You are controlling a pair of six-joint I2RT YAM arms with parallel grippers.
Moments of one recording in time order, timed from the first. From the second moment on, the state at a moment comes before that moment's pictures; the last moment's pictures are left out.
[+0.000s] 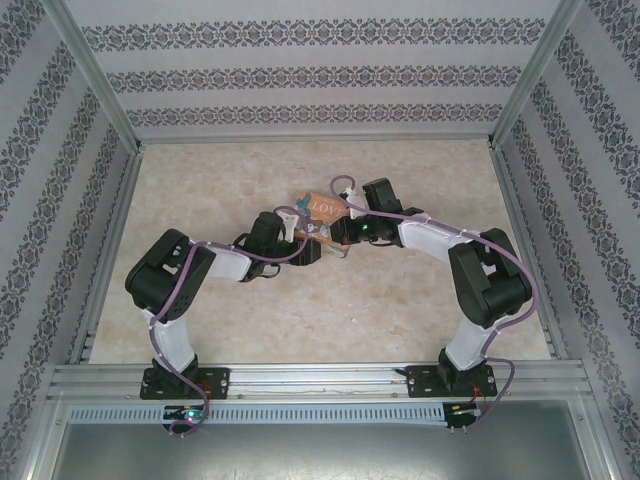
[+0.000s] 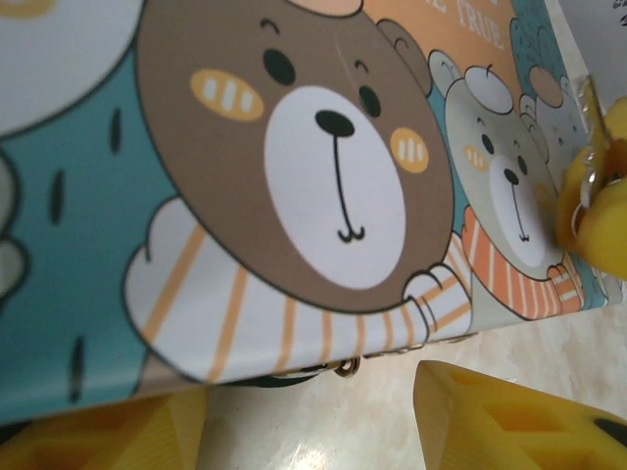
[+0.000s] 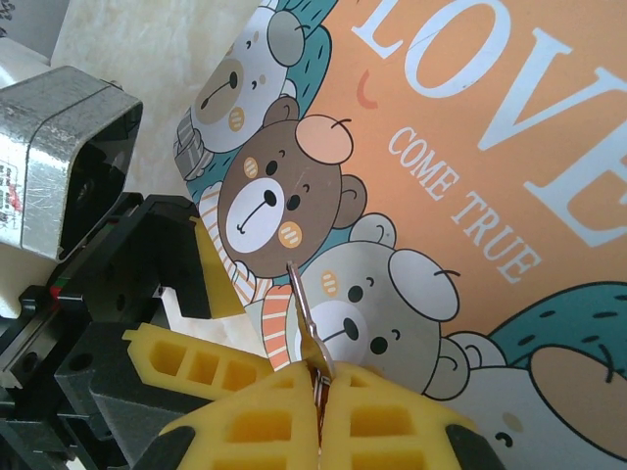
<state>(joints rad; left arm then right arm) -0.50 1.85 0.78 0.44 0.42 -0.50 0.42 1.75 1.04 -0.16 -0.60 0.31</state>
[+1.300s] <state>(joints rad) -0.54 1.90 0.81 0.48 0.34 -0.61 0.44 1.76 1.04 -0.14 -0.58 0.32</state>
